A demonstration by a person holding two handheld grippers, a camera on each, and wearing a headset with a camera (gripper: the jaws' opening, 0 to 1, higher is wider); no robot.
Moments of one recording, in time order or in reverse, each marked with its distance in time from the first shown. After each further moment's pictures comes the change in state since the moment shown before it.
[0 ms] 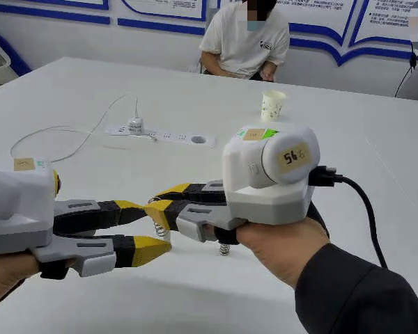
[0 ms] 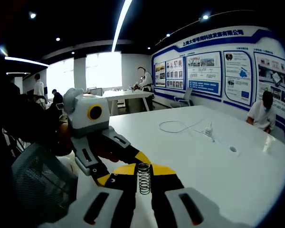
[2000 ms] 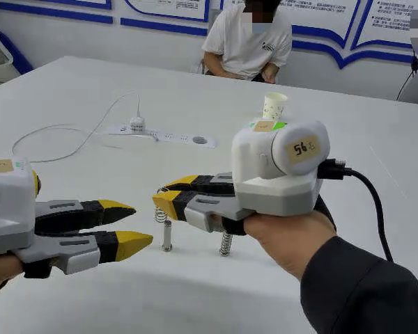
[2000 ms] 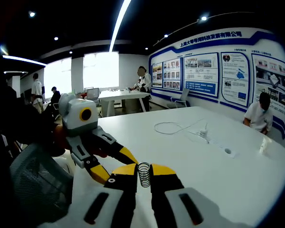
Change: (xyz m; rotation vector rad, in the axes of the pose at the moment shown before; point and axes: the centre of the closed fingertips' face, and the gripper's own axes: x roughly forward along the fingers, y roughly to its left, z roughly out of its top) left arm -0.028 0.016 -0.009 -0.003 -0.014 0.086; right arm -0.004 -0.017 0.006 -0.006 -0.002 -0.035
